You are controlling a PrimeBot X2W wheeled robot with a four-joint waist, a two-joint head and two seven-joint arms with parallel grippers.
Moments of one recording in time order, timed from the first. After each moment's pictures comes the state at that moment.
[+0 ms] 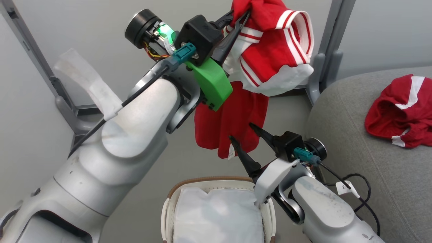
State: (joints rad) left arm -1.04 0.17 -0.86 0.40 -0.48 -0.08 -0.05; right arm -0.52 -0.05 0.59 0.57 0.36 0.13 -0.26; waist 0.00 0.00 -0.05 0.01
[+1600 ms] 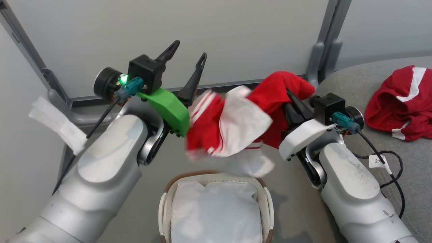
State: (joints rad) left arm -0.86 0.25 -0.81 0.46 -0.63 -0.01 -0.13; right arm -0.60 -0.05 0.31 0.57 0.26 0.13 -0.26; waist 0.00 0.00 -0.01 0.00
